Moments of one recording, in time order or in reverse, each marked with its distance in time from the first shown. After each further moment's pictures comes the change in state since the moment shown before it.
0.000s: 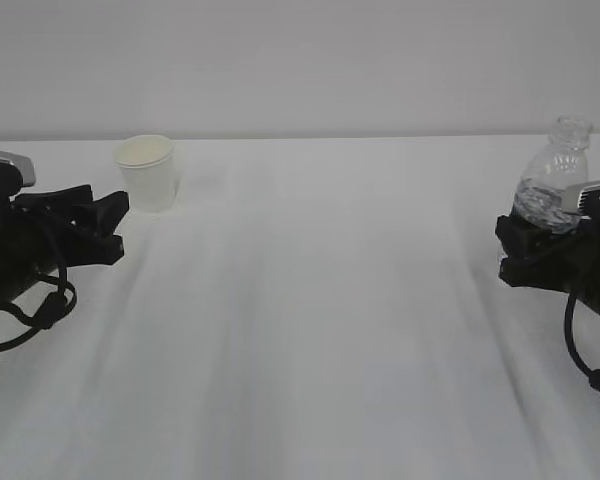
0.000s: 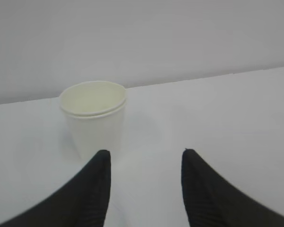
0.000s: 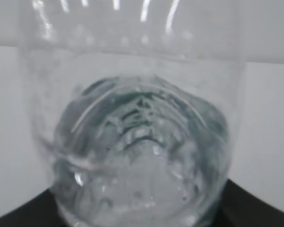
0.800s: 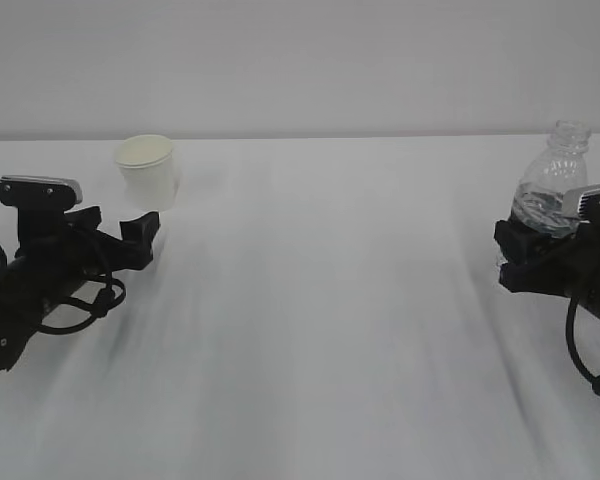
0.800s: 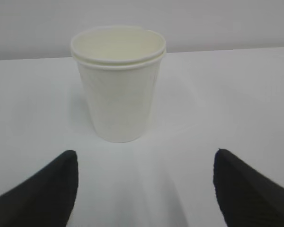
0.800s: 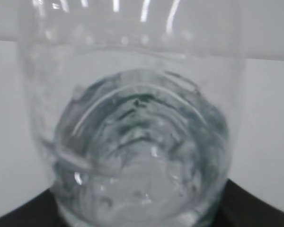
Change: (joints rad) left arm 0.000 0.285 -0.208 -0.115 -0.003 0.000; right arm 0.000 -0.011 0.021 -0.014 0.000 -0.002
